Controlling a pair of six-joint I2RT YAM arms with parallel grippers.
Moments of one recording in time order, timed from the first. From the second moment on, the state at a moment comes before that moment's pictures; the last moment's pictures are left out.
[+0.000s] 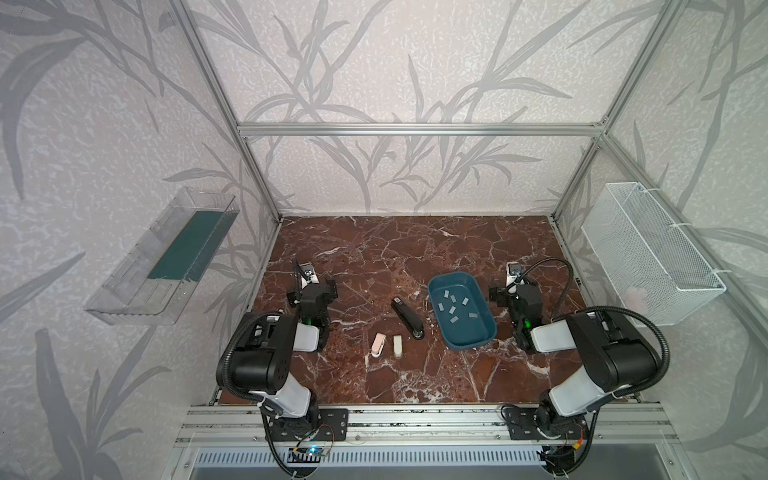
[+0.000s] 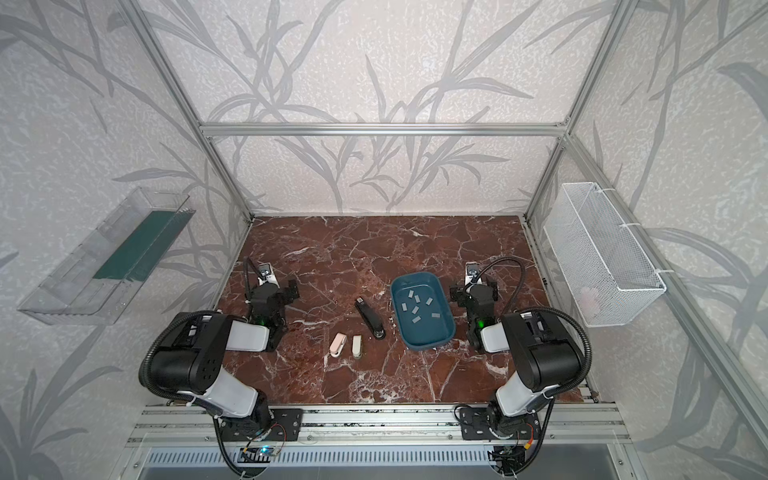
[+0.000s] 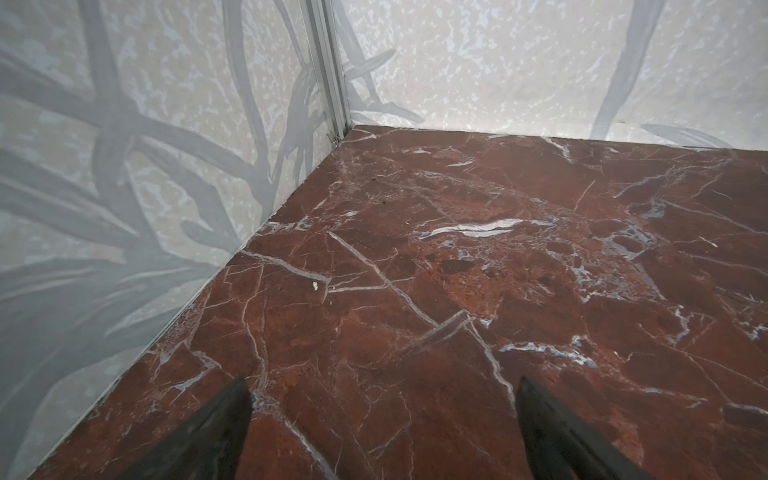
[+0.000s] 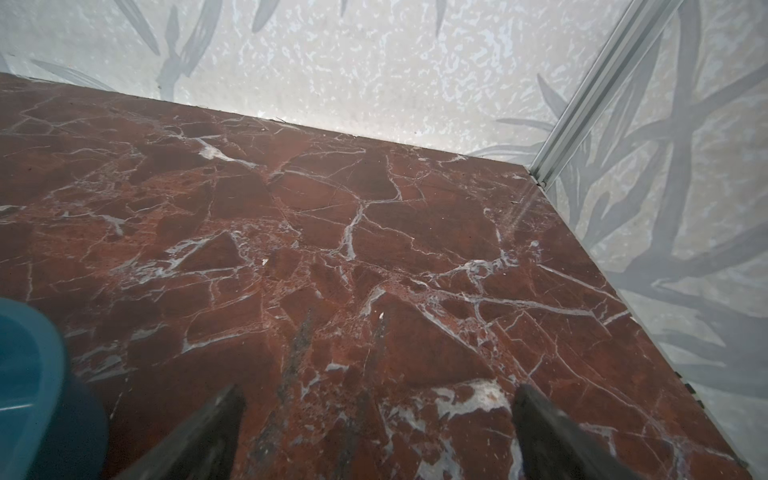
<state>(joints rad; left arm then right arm) -0.04 1.59 0.35 0.92 -0.44 -0.04 0.18 1.62 0.34 0.98 0.27 -0.10</state>
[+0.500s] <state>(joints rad) -0.04 1.59 0.35 0.92 -0.44 -0.04 0.18 1.60 0.34 0.99 0.28 -0.09</state>
